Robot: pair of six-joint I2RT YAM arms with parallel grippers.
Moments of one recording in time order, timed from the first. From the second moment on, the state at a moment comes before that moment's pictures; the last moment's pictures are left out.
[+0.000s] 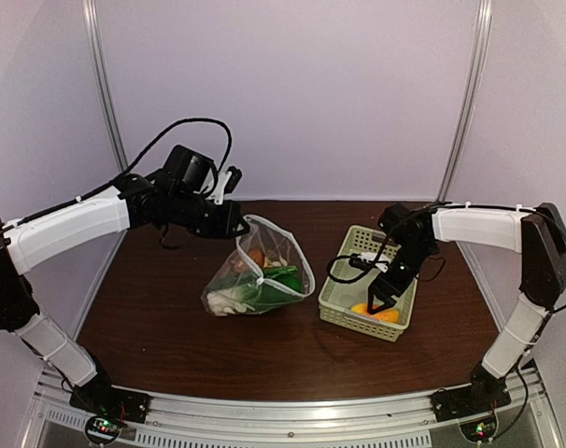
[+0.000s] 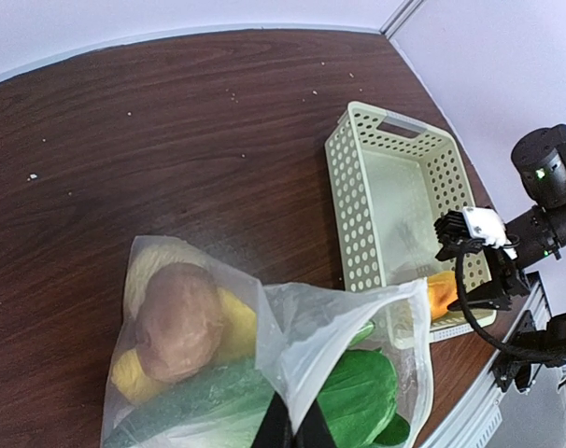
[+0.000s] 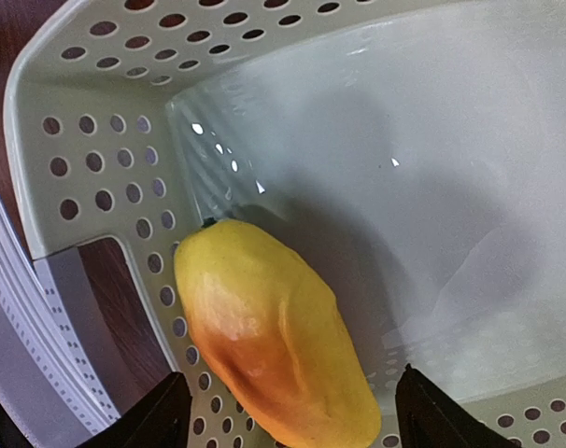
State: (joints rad) left arm -0.73 1.53 1.37 -0.55 0.16 -0.43; right arm 0.48 1.68 1.18 -0.95 -0.33 -0.34
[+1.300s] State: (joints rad) left arm -0.73 1.53 1.37 -0.53 0.16 -0.44; right arm 0.42 1.57 1.23 -0.87 -0.31 -0.39
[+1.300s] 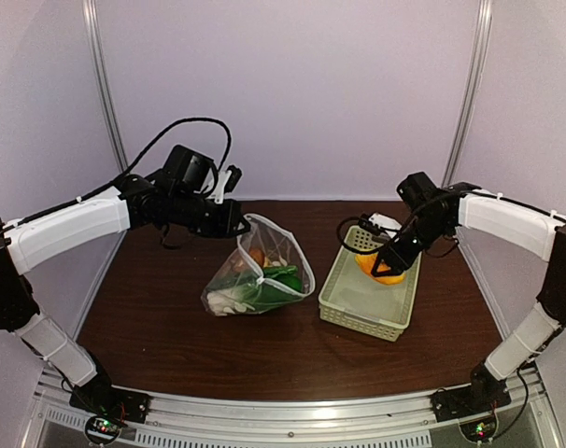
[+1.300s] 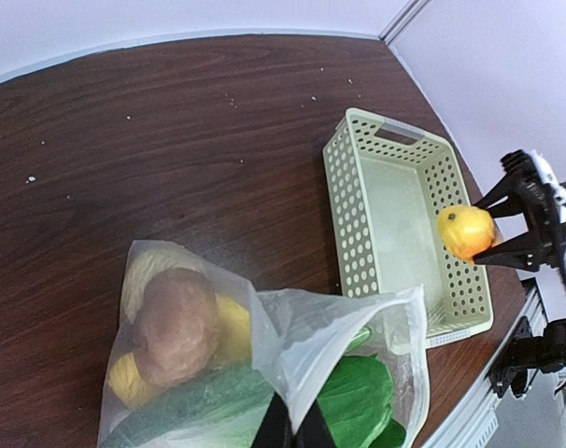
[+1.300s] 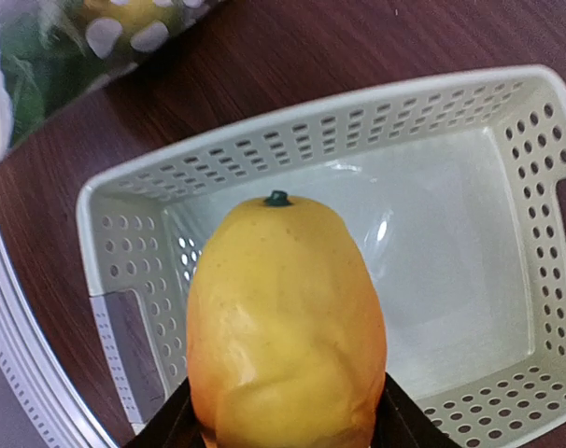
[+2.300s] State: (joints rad) left arm -0.73 1.52 1.31 -0.43 0.19 -0.48; right arm 0.79 1.91 1.84 -0.86 -0.49 -0.28
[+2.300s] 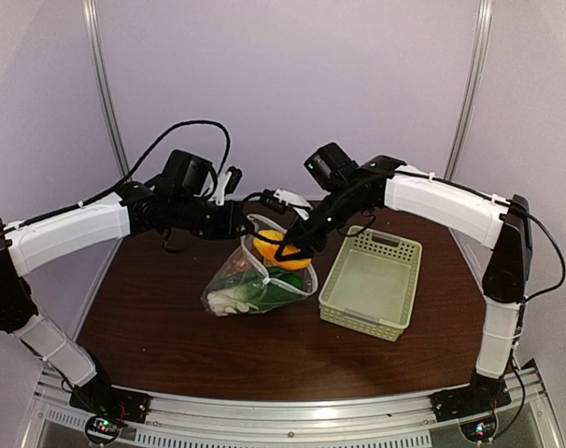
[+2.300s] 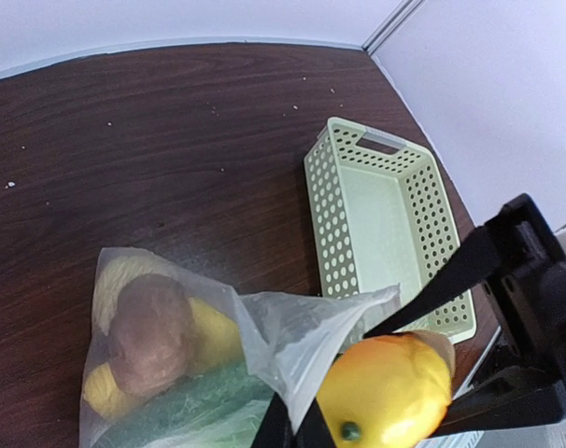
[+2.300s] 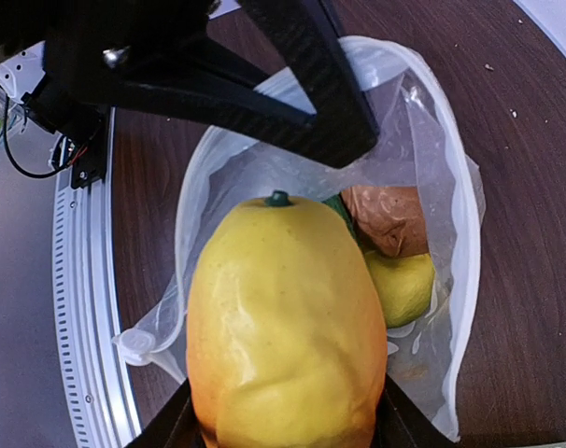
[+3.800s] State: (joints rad) left arm -0.73 1.50 1.28 -0.41 0.19 -0.47; right arm 0.72 1.90 1.70 -0.71 -0.31 -0.14
